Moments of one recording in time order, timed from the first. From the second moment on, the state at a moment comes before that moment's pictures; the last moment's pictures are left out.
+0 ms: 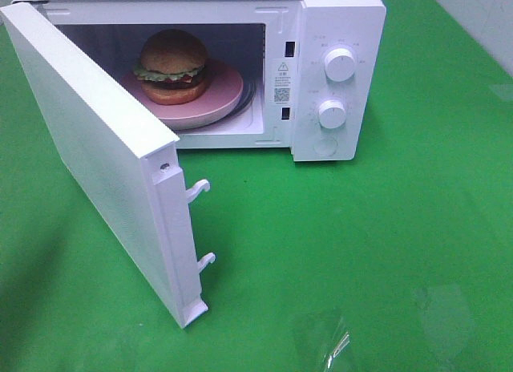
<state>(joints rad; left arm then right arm) -0.15 1.03 -0.22 0.00 -0.56 0.02 0.13 0.00 -0.49 -0.06 0.97 0.06</state>
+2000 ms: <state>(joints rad) -0.73 1.71 -0.68 -0.29 -0.79 0.06 0.13 0.00 -0.49 -0.06 0.97 0.06</state>
